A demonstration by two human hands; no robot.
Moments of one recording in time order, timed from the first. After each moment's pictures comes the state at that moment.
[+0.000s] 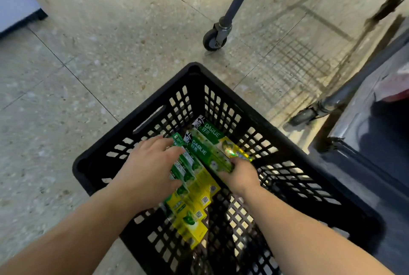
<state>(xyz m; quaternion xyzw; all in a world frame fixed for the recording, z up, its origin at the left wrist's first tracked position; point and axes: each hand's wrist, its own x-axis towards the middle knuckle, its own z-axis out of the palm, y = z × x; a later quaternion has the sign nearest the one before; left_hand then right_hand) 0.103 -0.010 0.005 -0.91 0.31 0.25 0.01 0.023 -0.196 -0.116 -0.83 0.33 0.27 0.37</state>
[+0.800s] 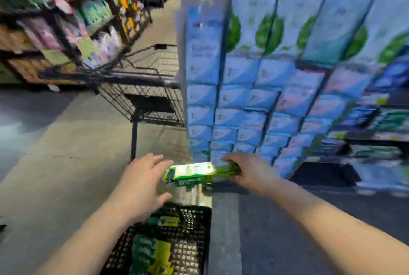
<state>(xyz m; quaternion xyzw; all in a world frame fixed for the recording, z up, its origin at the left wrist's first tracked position) -0.047 -0.144 0.588 -0.80 0.60 0.05 0.01 -0.250 -0.322 0.564 -0.90 0.32 0.02 0.29</state>
